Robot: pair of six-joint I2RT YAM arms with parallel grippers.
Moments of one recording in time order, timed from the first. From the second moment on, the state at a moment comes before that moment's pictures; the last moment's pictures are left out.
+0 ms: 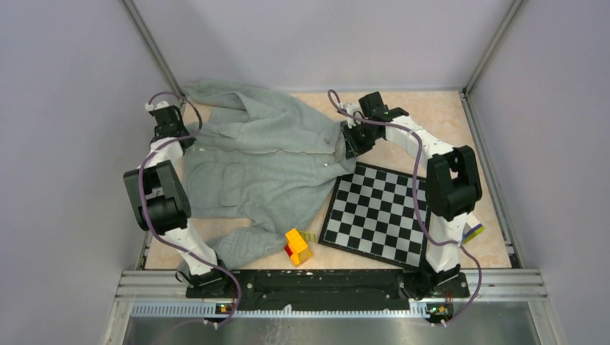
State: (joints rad) left arm 0.33 1.81 1.26 -0.13 -0.12 -0.26; right arm 0.39 1.94 1.57 -0.68 -0.37 -0.14
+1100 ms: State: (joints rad) left arm -0.12 1.03 1.09 -0.09 0.58 -0.42; right arm 0.55 0.84 1.53 -0.72 0.29 0.14
